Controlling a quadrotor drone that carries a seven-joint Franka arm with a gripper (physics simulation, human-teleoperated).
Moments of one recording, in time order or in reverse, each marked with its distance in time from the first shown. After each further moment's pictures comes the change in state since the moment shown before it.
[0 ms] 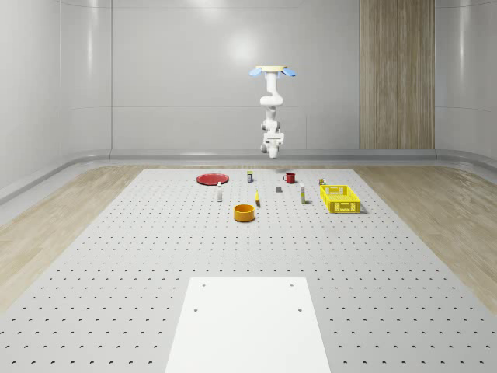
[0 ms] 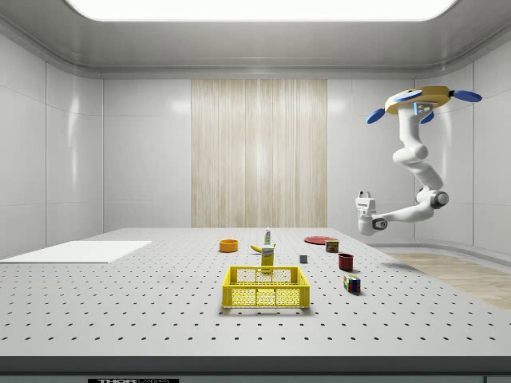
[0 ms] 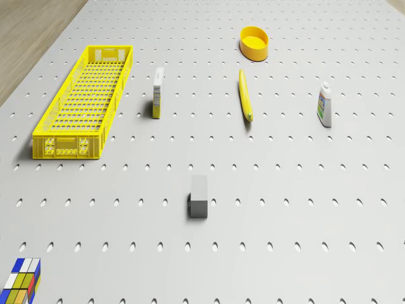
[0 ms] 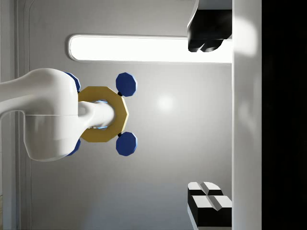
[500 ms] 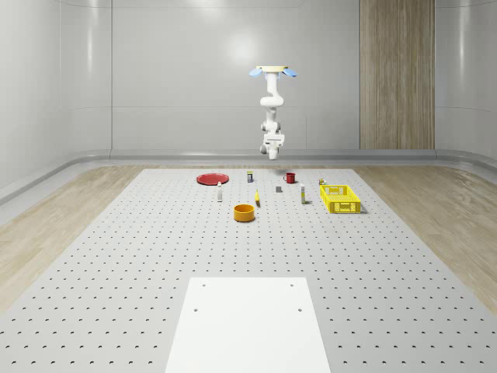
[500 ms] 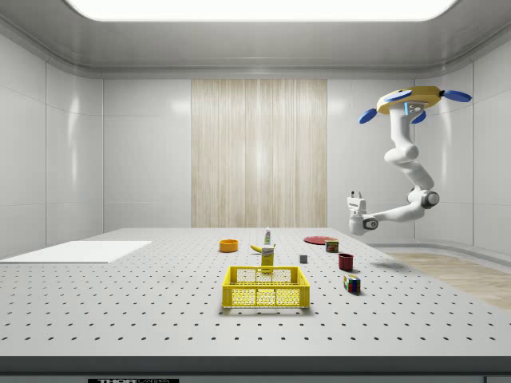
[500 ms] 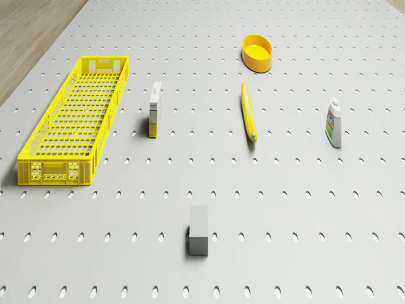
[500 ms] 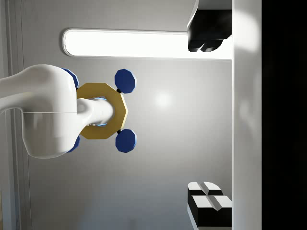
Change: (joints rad) arm -0.006 -0.005 0.019 -0.006 -0.027 0.008 0.003
